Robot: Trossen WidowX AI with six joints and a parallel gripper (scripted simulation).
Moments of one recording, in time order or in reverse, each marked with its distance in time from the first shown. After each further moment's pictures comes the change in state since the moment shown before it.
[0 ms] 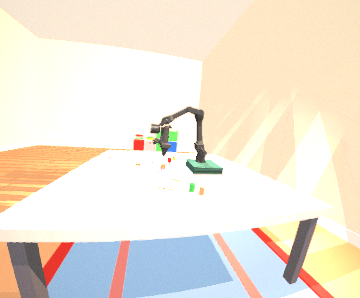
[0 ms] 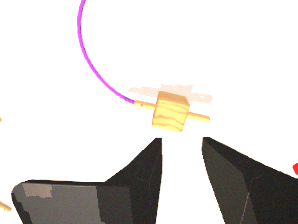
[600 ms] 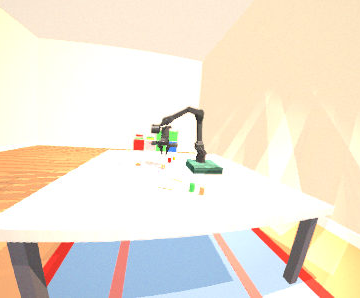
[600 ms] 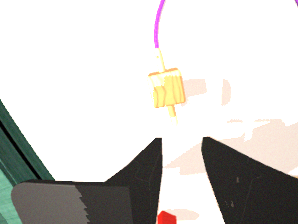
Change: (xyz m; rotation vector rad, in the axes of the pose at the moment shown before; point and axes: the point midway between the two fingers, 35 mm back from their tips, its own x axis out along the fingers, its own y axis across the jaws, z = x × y) arm 0.001 -0.019 -0.007 -1.122 0.006 0.001
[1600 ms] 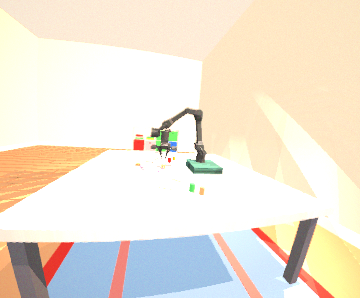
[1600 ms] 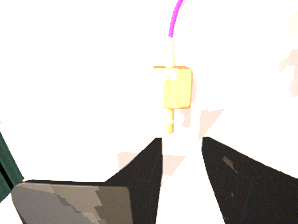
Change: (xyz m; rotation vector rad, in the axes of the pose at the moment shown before) arm 0.027 -0.003 -0.004 -0.229 0.004 -0.010
